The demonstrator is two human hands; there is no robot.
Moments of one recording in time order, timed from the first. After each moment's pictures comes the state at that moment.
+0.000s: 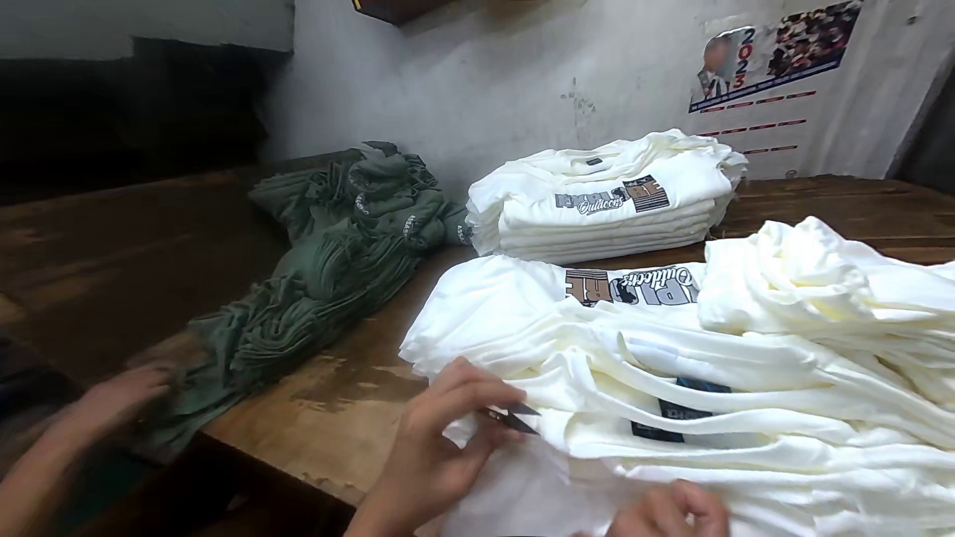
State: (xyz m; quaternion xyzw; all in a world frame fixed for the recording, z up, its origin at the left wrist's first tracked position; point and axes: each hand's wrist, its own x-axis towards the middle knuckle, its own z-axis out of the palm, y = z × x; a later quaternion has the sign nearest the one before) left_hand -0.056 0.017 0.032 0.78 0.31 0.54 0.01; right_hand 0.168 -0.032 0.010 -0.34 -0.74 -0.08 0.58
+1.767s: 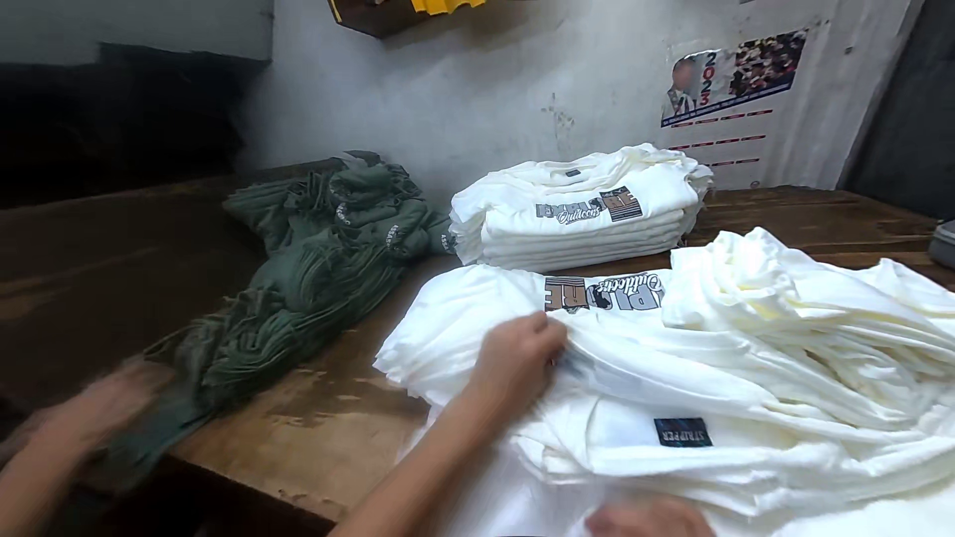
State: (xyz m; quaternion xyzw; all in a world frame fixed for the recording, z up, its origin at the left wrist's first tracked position) left_hand 0.021 0.090 0.072 0.79 0.42 0.40 -0.20; right_hand 0.198 -0.045 0.007 -0.35 -0.74 -0.05 0.57
